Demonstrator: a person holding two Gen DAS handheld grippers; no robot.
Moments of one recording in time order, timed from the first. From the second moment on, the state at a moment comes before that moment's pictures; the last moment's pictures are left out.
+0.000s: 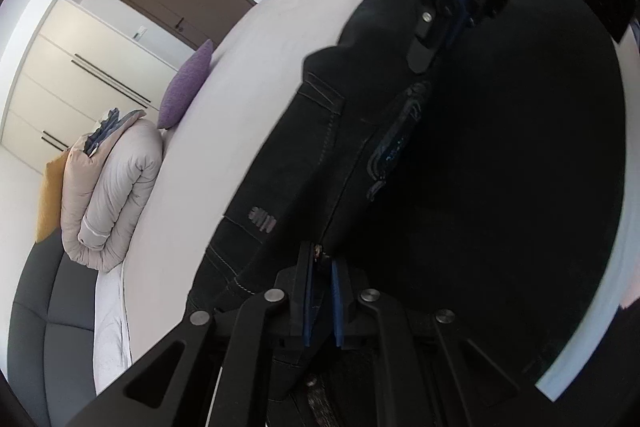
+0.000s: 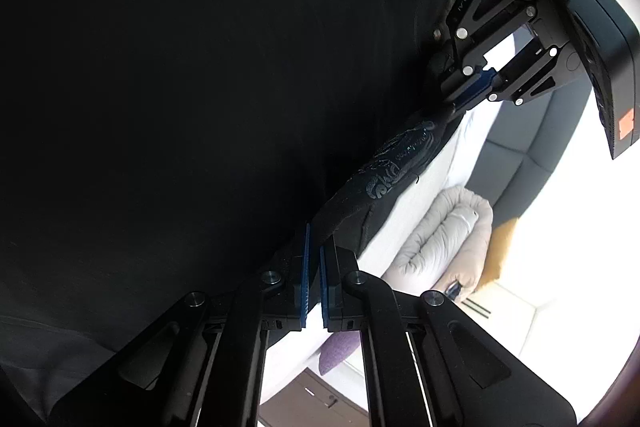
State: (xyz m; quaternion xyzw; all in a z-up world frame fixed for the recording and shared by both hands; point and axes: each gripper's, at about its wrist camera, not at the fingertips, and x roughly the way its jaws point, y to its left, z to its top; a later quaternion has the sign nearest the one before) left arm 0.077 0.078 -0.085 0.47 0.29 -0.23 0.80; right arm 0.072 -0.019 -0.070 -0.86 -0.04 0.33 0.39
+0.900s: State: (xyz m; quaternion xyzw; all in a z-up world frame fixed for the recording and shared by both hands) left arm 0.026 0.127 -0.102 0.46 0.34 -0.20 0.80; right arm -0.012 0.119 -0.082 -0.80 -0.02 0.39 0.45
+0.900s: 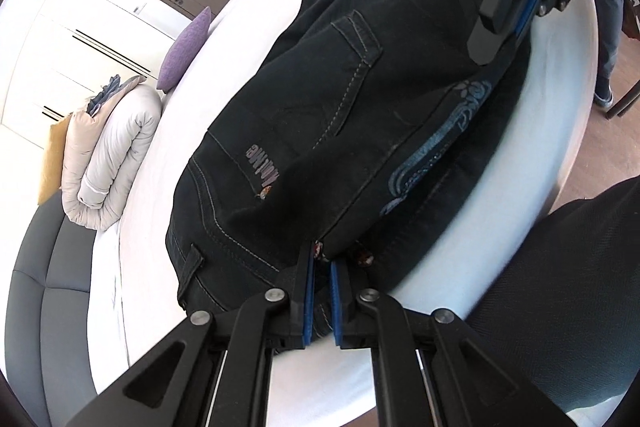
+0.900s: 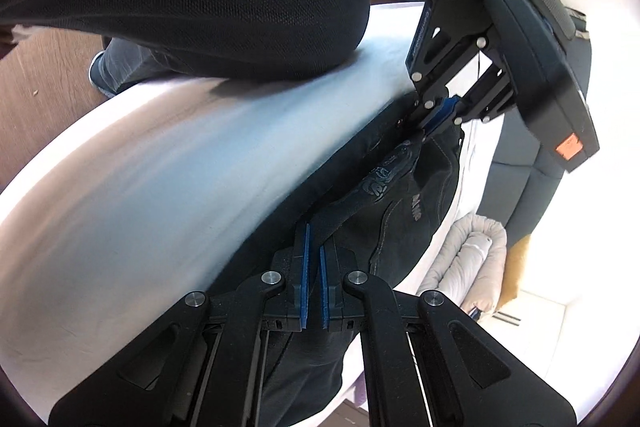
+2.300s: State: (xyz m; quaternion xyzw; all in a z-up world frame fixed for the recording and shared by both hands) left arm 0.114 0.157 -0.092 0.14 0.45 -0.08 0.88; right arm -0.022 0.025 -0.077 -0.76 0.04 0.36 0.53
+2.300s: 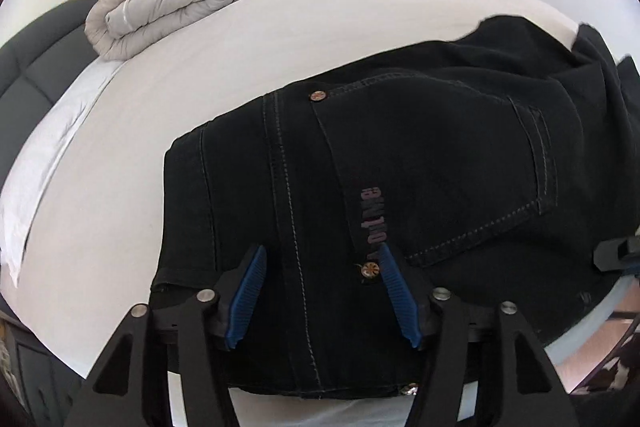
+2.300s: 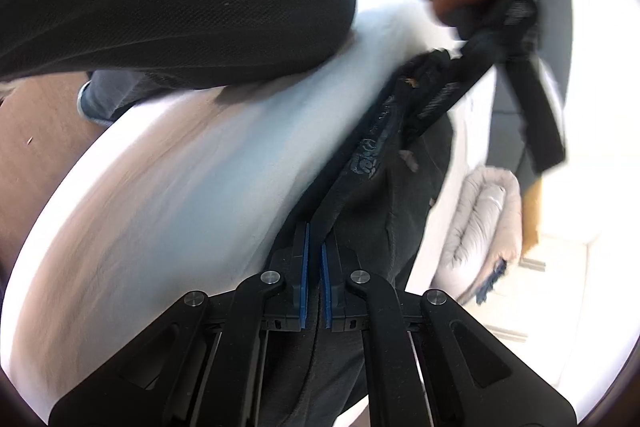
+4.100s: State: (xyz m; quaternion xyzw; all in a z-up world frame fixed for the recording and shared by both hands) left arm 0.160 0.097 -0.095 0.07 0.49 -0.05 0.87; right arm 0.177 -0.501 0.169 0.27 0.44 0.24 0.82
